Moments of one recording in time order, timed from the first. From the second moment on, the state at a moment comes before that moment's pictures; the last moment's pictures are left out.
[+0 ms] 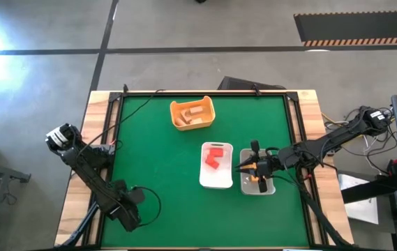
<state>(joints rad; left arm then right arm) -0.89 1.57 0.98 -1.01 0.07 -1.36 0.37 1.01 0.49 0.29 0.23 -0.36</state>
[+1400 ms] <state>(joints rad) -0.70 1.53 1.06 -0.42 -0.96 -0.38 0.37 1.08 0.48 0.54 0.13 -0.42</state>
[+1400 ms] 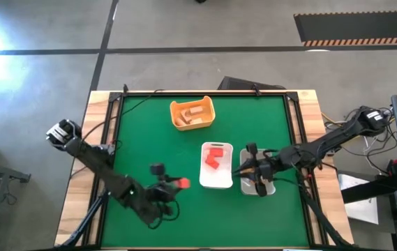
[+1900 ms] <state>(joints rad) -0.32 1.51 0.92 0.43 -0.47 0.29 0.37 1.31 0.55 0.90 0.21 -0.53</state>
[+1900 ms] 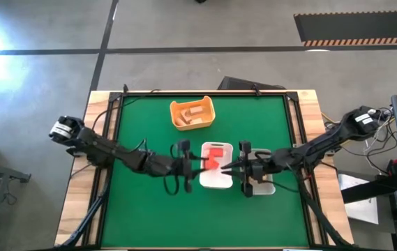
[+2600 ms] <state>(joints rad) -0.25 1.50 0.92 0.49 -0.38 0.25 0.29 1.34 0.71 0.64 0.33 -0.29</state>
